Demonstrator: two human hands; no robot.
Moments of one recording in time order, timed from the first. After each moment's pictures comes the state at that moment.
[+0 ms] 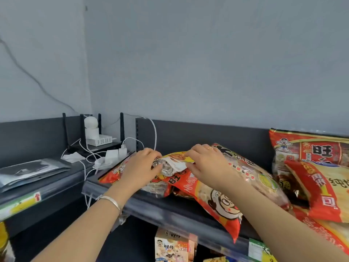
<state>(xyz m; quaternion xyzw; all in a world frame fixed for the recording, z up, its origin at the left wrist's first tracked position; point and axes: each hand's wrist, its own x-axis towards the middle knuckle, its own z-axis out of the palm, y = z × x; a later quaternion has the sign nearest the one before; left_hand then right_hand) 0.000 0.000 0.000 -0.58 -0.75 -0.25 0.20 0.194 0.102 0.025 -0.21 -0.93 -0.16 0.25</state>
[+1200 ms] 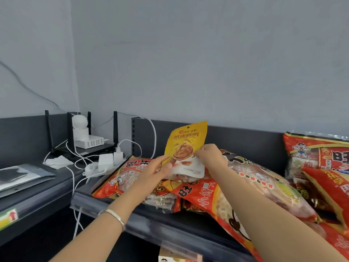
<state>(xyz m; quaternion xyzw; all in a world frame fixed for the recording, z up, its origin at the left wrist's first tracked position) -0.033 0.032 -0.020 -0.57 -0.60 -0.53 -0.18 0.102 0.166 0.030 -0.50 -0.76 0.25 0.32</state>
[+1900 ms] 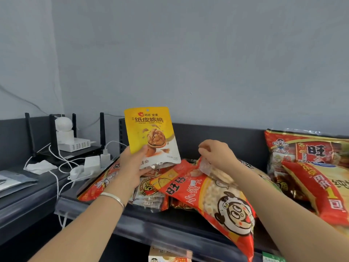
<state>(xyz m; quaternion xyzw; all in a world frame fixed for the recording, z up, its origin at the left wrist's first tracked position) -0.034 0.057 0.012 -0.25 -0.49 -0.79 -0.27 0.166 0.172 0.039 -0.40 -0.85 0.10 0.32</state>
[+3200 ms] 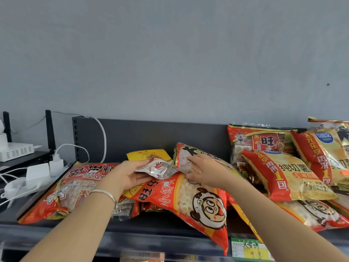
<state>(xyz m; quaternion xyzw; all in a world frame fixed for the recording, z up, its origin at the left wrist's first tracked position) -0.005 0.108 0.002 -0.30 -0.51 -0.58 -0.56 0.226 0.145 0.019 -0.45 -0.88 0.03 0.13</state>
